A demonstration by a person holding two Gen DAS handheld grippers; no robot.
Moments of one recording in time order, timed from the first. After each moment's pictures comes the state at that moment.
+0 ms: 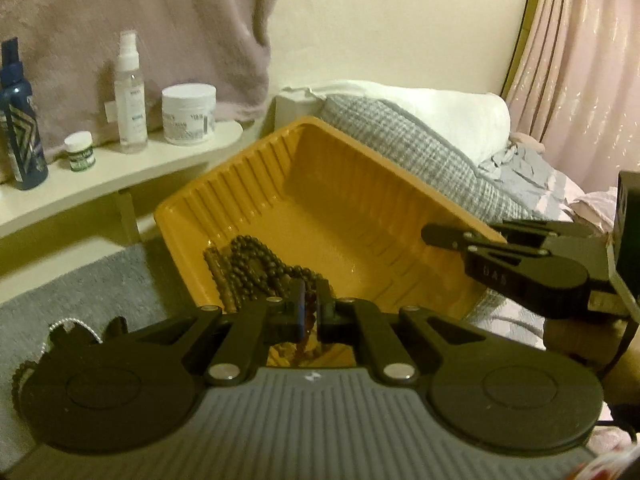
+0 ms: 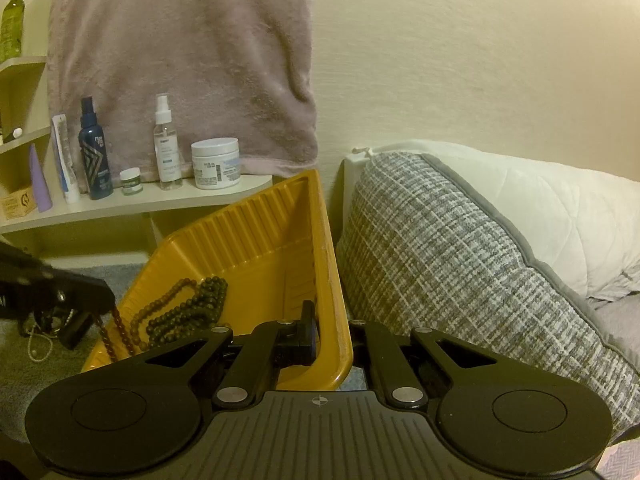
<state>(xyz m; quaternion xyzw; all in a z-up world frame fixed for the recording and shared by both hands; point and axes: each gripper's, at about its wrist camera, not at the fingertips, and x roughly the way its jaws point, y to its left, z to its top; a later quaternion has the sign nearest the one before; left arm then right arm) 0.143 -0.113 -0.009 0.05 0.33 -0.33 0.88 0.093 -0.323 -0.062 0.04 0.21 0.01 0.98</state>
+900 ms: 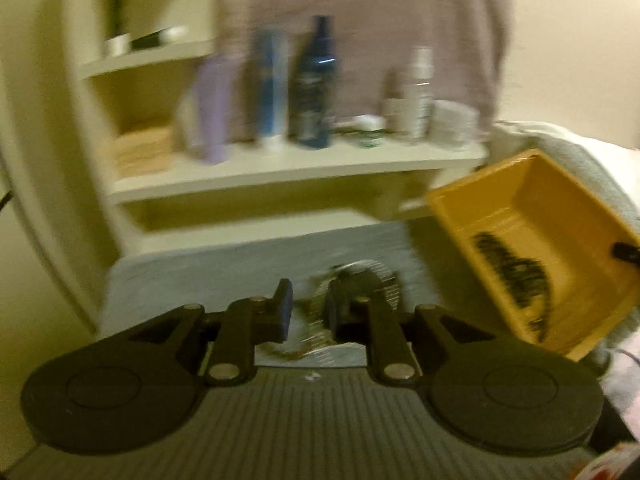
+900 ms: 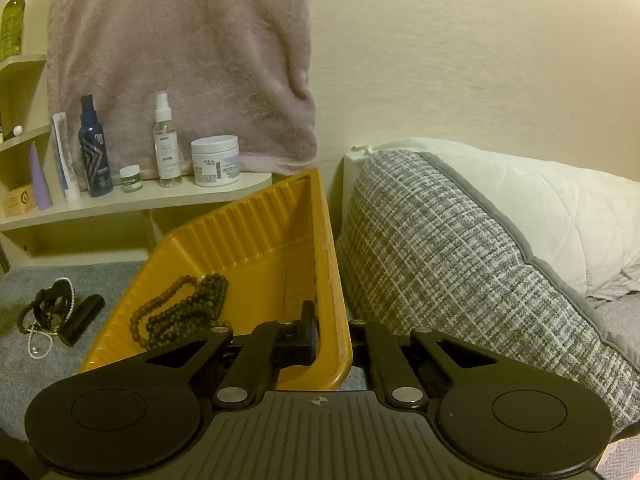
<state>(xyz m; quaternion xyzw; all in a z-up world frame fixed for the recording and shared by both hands) 0.128 0.065 -0.012 0.01 0.31 -0.07 0.95 0.090 -0.321 -0.064 0.04 0.21 0.01 0.98</state>
